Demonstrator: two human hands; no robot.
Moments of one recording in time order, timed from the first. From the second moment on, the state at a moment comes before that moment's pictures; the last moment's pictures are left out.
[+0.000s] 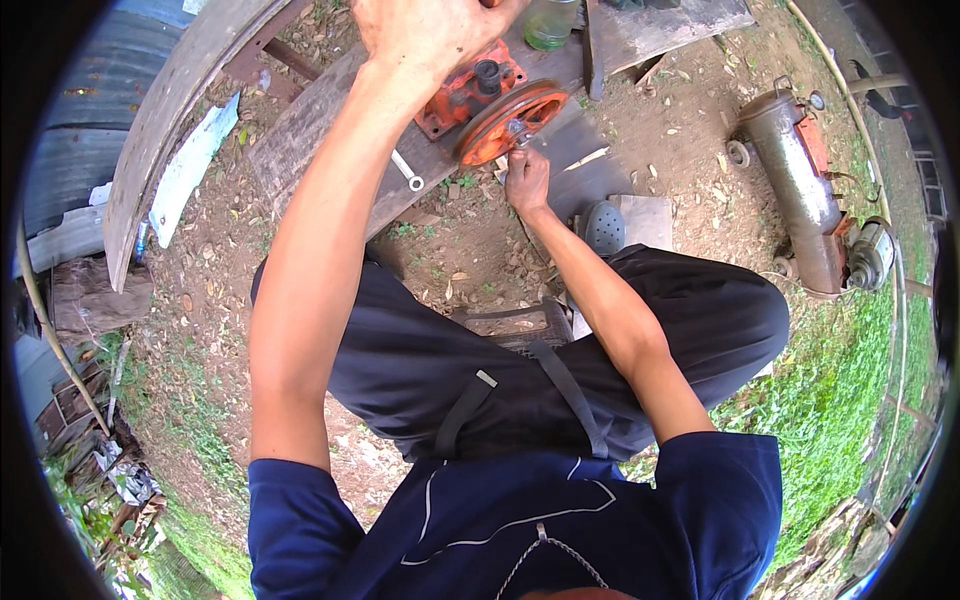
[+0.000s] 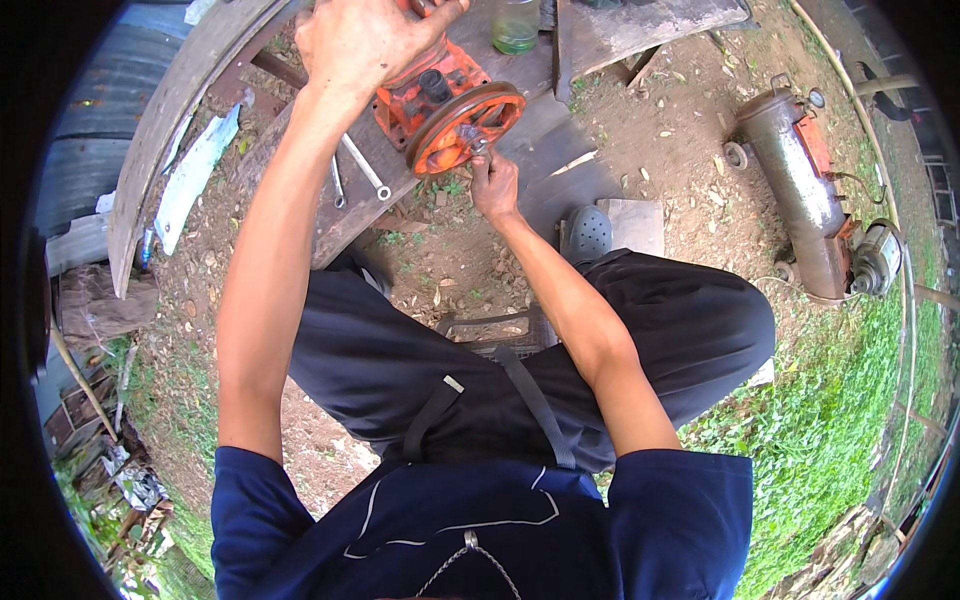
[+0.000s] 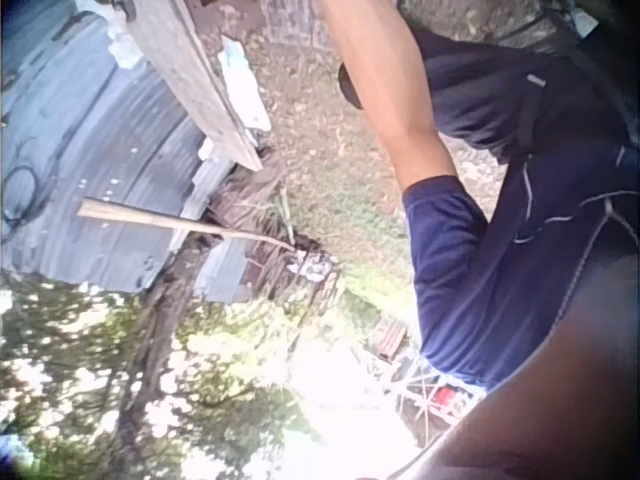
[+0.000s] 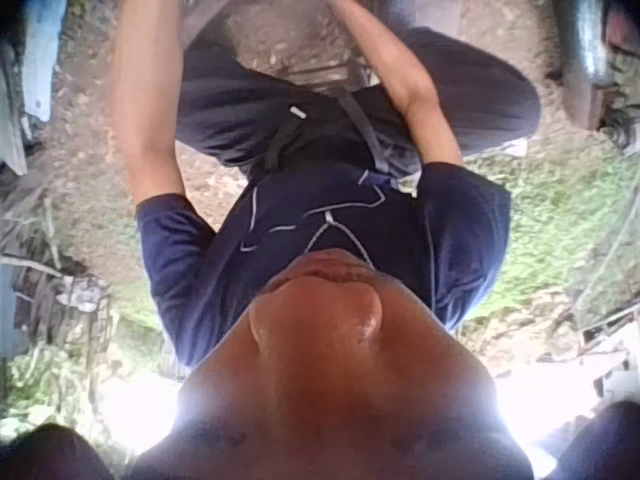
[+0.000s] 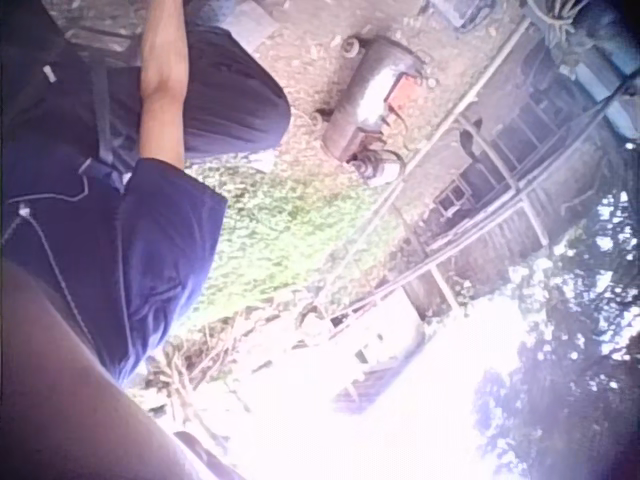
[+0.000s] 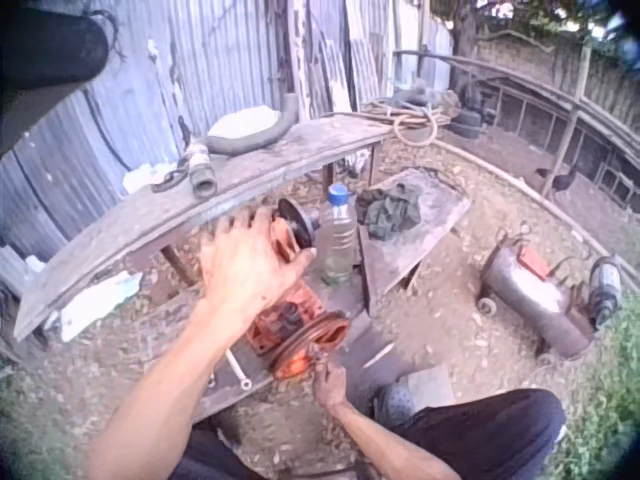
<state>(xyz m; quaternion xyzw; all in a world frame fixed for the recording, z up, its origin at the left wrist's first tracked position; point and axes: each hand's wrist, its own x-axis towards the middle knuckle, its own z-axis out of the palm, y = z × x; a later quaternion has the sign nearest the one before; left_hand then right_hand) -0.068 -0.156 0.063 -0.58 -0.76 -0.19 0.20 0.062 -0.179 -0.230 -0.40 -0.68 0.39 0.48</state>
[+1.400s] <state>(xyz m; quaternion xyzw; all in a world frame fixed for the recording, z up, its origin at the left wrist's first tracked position) -0.029 -0.222 -0.110 -0.38 -0.61 -0.69 -0.12 0.048 -0.198 -0.243 -0.54 -0.59 0.37 0.47</state>
